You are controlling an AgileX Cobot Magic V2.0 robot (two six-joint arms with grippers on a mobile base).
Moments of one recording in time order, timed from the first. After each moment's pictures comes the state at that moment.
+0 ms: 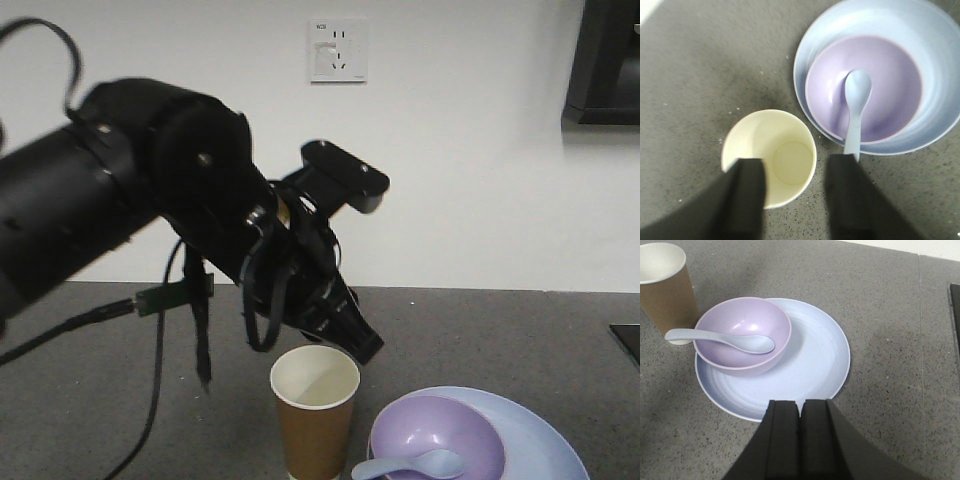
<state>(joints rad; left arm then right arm) -0.77 1.79 -2.06 0.01 1.26 0.17 0.12 0.61 -0.77 0.09 0.83 -0.13</state>
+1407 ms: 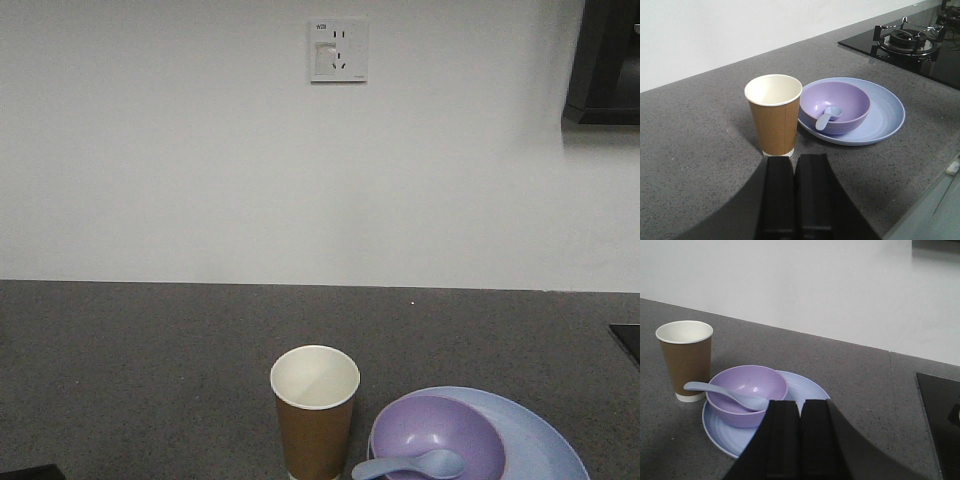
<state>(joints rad) -0.77 0.62 -0.65 0.06 0.42 -0.11 0.12 0.17 -0.59 0.11 0.70 -0.20</state>
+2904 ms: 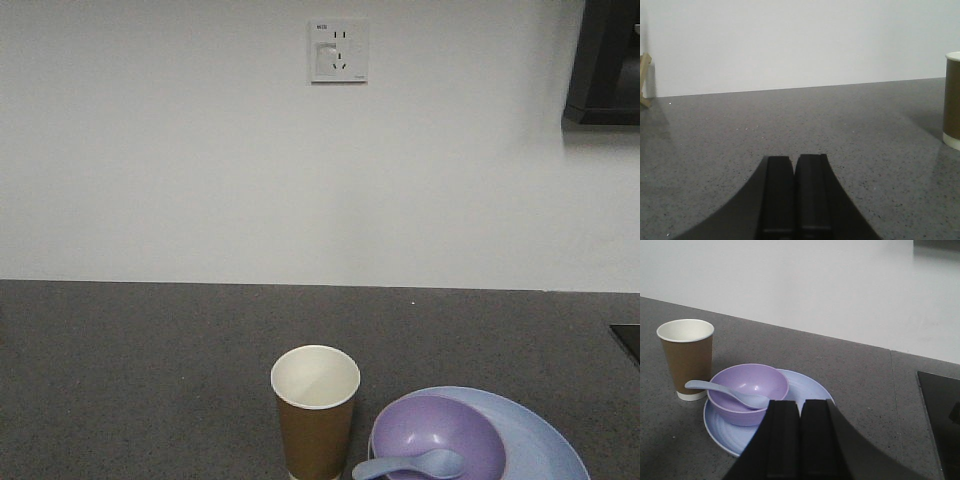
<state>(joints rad) -0.14 -0.01 0.03 0.06 0.10 -0.06 0.12 0.17 -0.59 0.11 0.71 -0.20</state>
